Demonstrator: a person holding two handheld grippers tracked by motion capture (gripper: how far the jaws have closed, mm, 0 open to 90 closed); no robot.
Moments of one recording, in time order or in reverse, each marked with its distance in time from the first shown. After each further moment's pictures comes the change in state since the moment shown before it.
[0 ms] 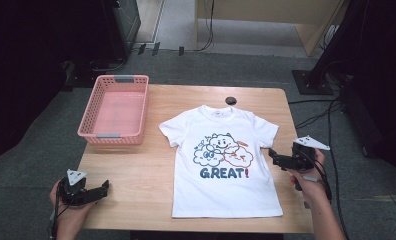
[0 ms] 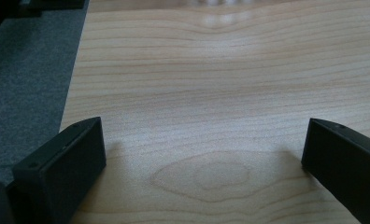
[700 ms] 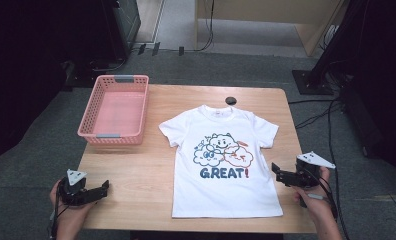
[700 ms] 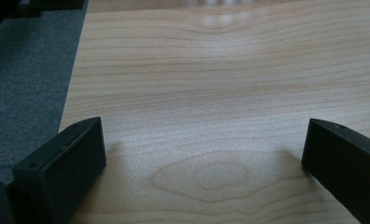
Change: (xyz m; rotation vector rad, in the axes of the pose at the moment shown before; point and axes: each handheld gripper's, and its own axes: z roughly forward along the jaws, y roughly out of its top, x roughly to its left) left arm 0.000 0.000 0.000 0.001 -0.003 0.002; right arm 0.005 -0.036 -0.029 0.007 -0.002 -0.013
